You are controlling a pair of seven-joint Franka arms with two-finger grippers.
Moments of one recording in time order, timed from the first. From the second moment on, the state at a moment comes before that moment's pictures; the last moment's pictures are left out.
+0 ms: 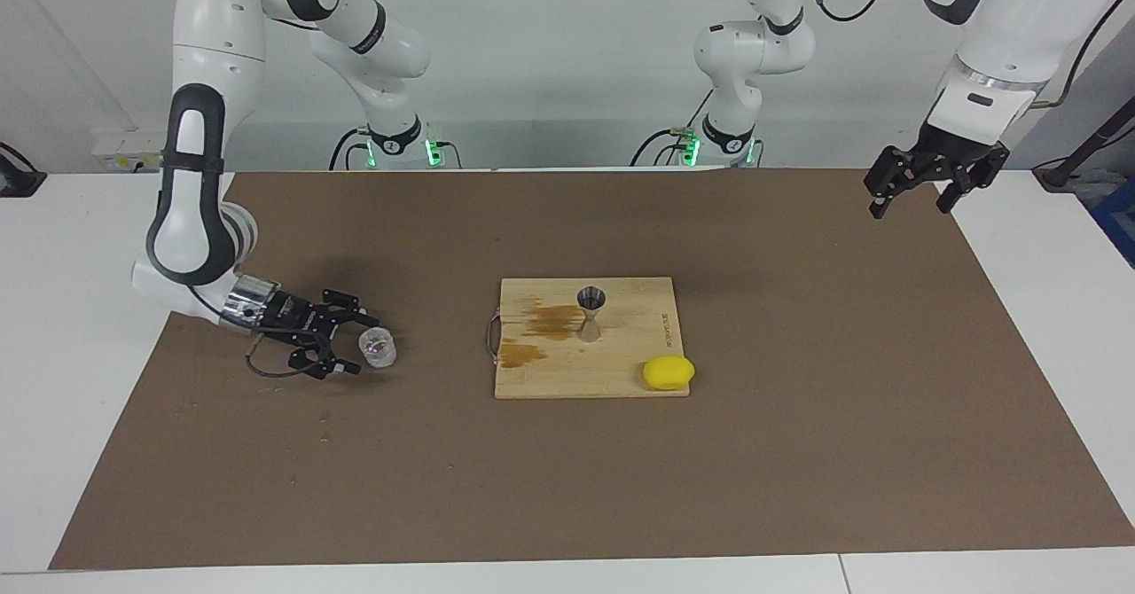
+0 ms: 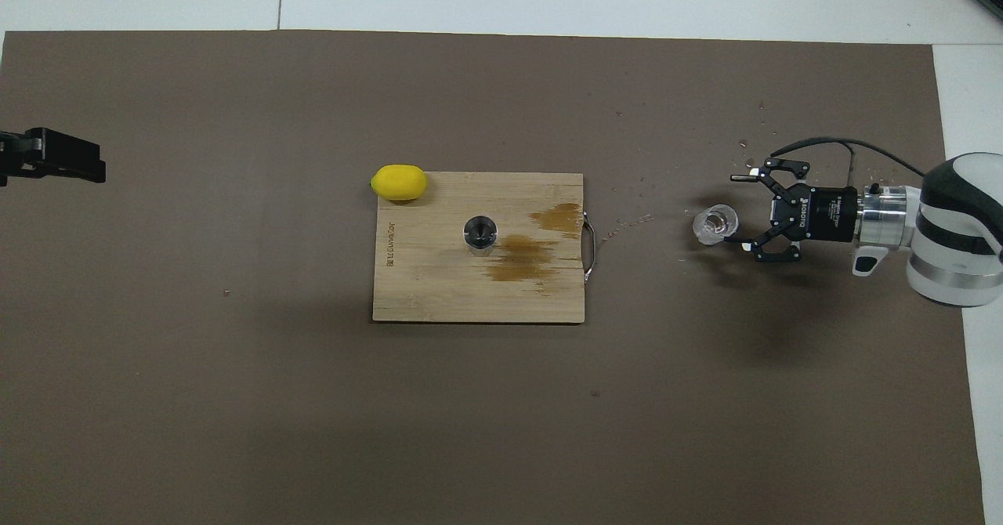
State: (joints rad) left arm -0.03 0.04 -0.02 -1.51 0.03 1.63 -0.03; right arm -0.28 0.43 0.02 -1.93 1.16 1.88 0.67
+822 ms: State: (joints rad) left arm -0.03 0.04 -0.02 -1.51 0.03 1.63 -0.03; right arm -0.23 0.27 0.02 -1.85 0.87 1.89 0.81
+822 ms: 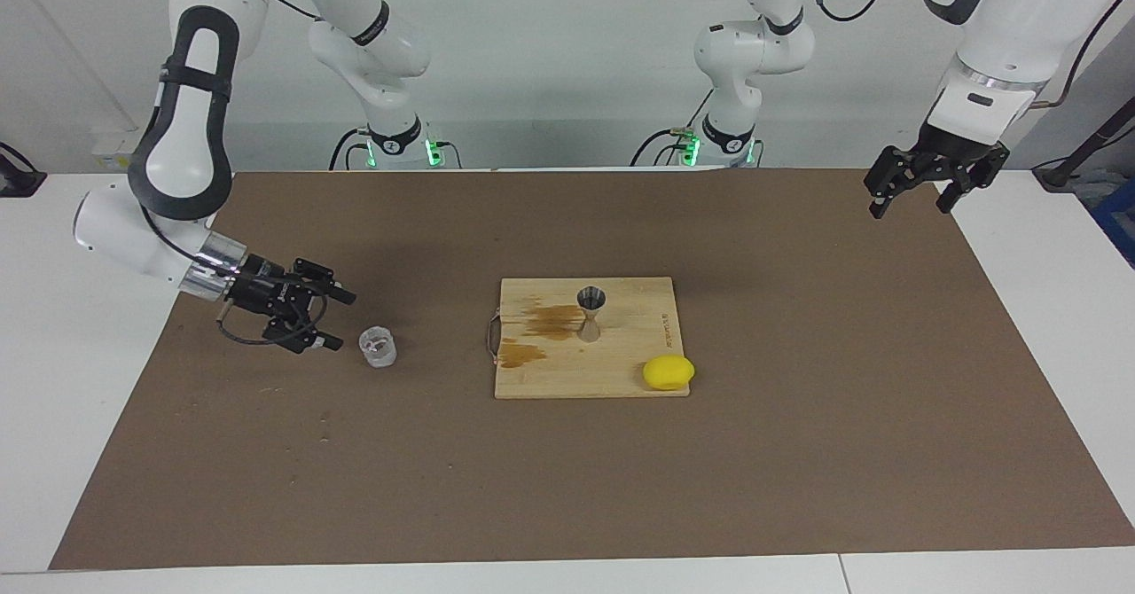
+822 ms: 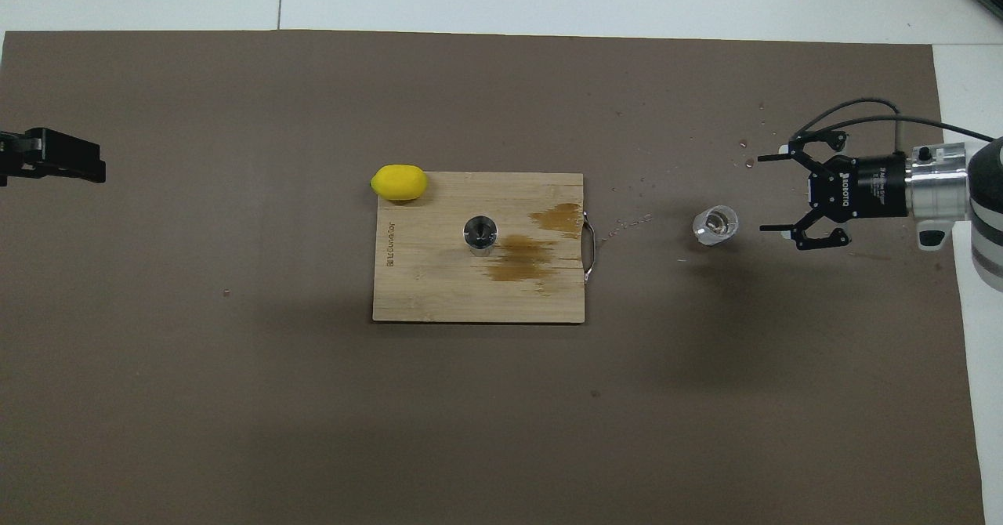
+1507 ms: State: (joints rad) left arm -0.03 0.04 -0.02 -1.51 0.03 1.63 -0.03; right arm -0.04 0.16 0.03 -1.74 0.33 1.91 0.82
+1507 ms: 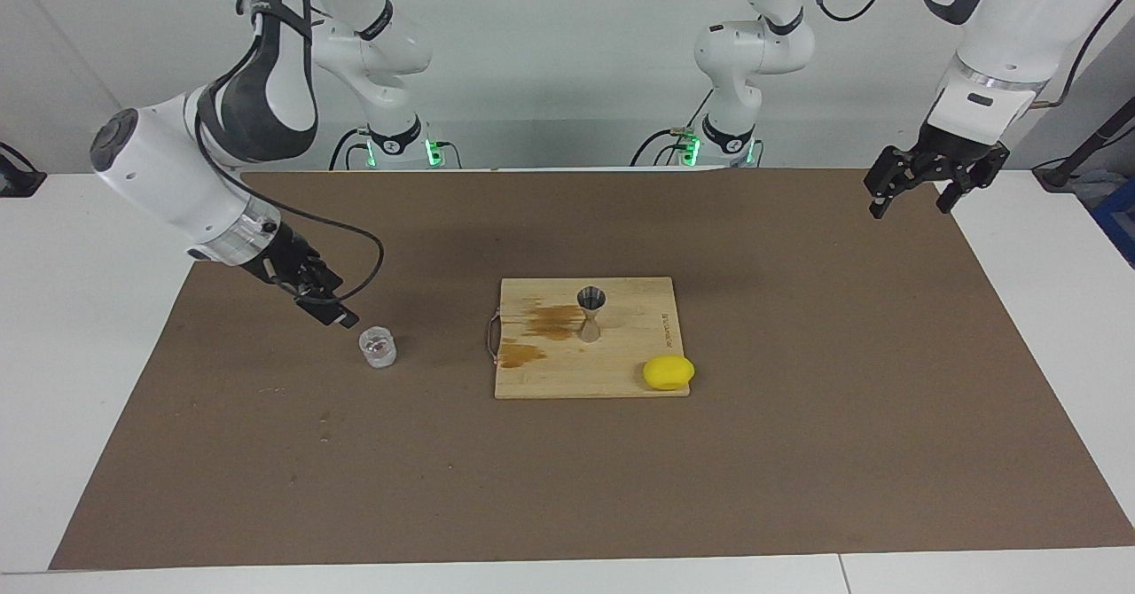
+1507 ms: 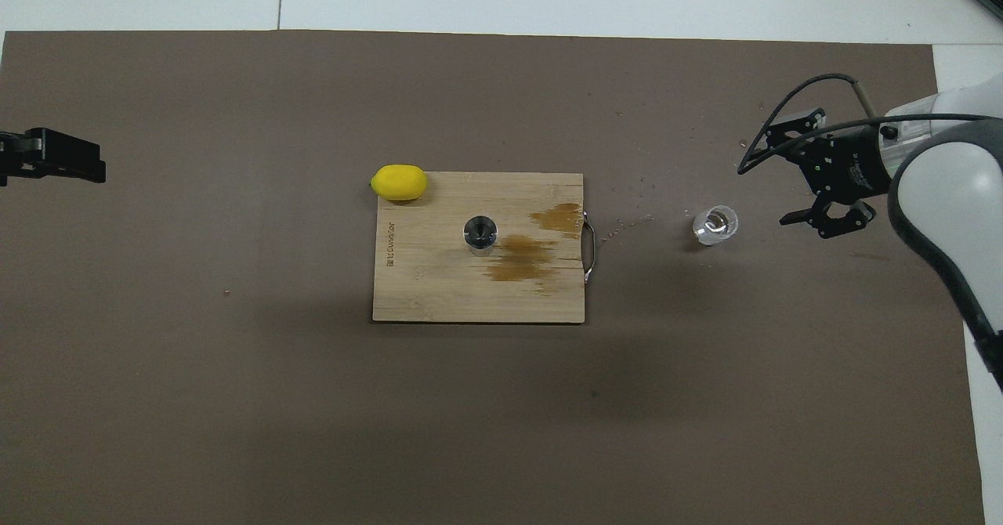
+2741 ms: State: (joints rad) left arm -0.03 0.04 -0.02 -1.51 0.03 1.63 -0.03; right arm 0.00 -0.08 0.00 -1.69 -0.01 1.66 0.27
